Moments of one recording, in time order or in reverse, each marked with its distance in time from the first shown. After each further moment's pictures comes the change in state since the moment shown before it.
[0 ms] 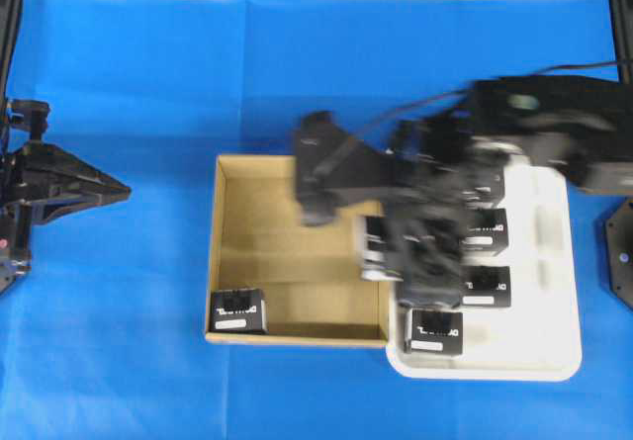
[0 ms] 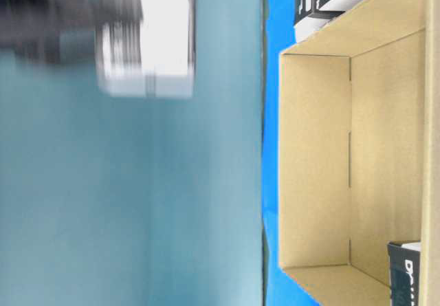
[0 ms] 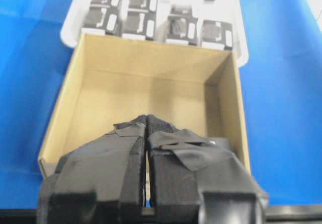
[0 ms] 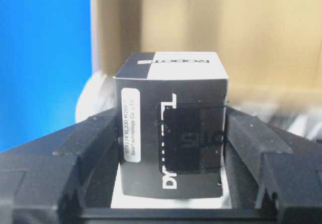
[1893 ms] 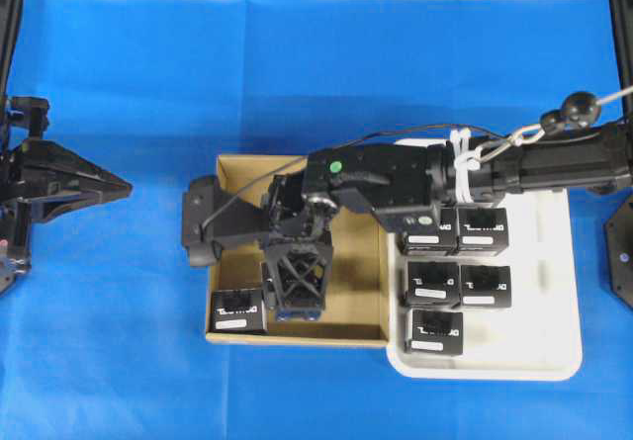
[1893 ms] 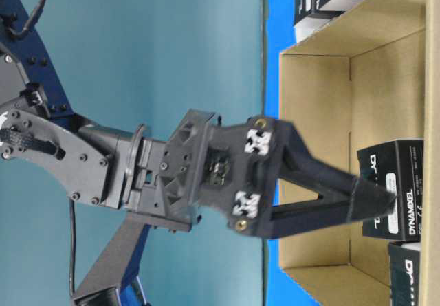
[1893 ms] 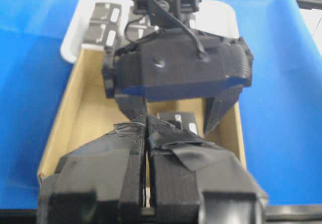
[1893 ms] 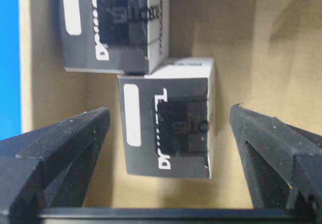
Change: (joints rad) left arm 0.000 0.000 0.000 0.000 -0.046 0.000; right arm -0.023 0.509 -0.206 0.071 -0.313 -0.213
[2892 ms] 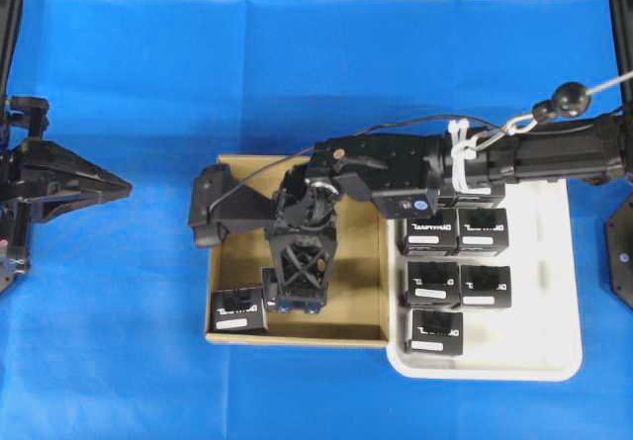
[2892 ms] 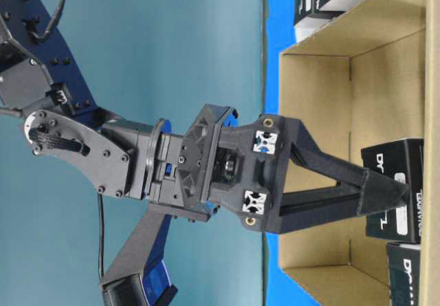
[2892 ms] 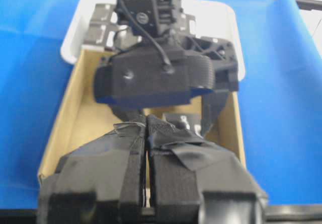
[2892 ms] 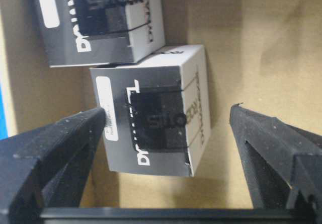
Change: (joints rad) left arm 0.000 -0.002 0.000 0.000 -0.002 0.000; right arm -0.032 0.012 0.031 0.100 -0.012 -0.005
